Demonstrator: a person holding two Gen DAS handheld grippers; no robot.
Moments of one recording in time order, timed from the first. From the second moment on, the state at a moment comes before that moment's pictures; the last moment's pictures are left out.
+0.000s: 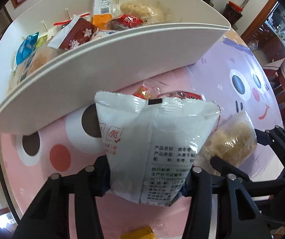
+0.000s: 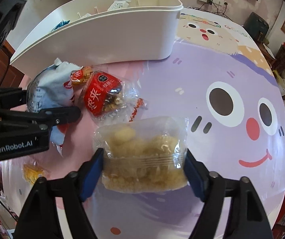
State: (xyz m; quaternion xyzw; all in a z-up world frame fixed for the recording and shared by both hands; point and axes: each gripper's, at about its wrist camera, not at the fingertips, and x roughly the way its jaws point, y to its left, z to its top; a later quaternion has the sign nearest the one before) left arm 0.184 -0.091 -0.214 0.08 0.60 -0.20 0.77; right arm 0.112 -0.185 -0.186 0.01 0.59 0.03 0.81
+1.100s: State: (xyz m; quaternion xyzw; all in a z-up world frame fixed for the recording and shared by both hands) left arm 0.178 -0.017 0.005 -0.02 0.45 -0.14 0.88; right arm 0.147 -0.170 0.001 0.05 0.46 0.13 0.88
